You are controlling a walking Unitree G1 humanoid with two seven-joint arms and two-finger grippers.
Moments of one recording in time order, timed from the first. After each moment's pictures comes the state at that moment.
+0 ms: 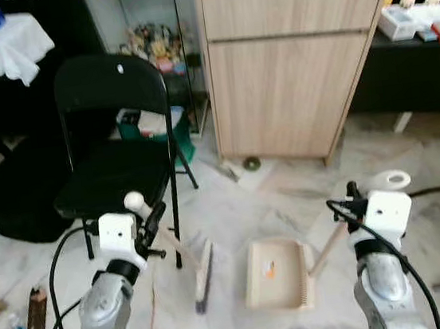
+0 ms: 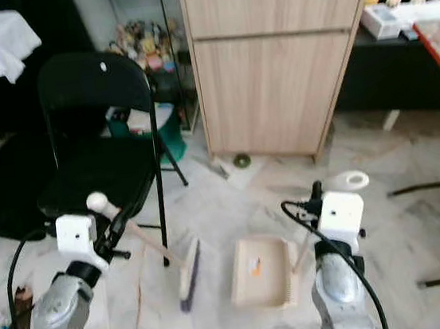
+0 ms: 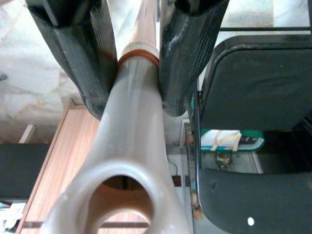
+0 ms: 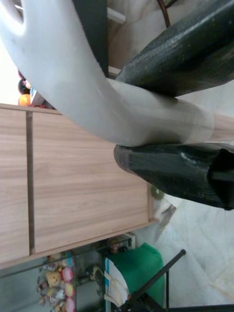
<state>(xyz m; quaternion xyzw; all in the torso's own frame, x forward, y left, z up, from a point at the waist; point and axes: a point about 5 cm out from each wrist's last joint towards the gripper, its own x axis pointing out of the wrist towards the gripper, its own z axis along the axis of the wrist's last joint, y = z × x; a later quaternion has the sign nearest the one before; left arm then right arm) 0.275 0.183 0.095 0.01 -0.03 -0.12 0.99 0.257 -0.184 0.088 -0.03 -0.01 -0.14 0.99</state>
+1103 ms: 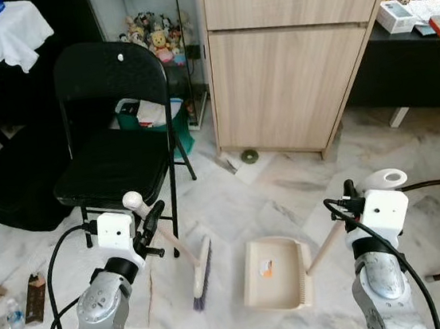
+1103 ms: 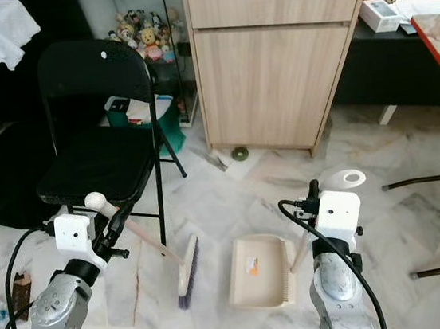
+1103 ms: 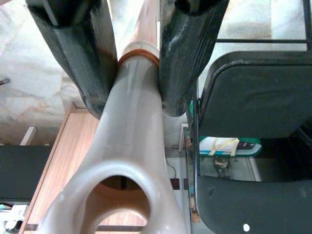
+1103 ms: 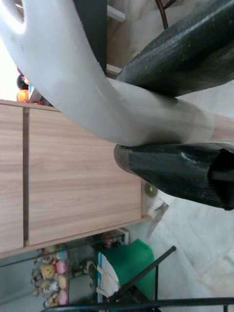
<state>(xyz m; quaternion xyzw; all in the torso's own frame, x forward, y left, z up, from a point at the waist) 0.277 0.182 0.098 0.01 -0.04 -0.12 0.99 0.260 -0.184 0.090 -0.03 -0.01 -0.14 0.99</state>
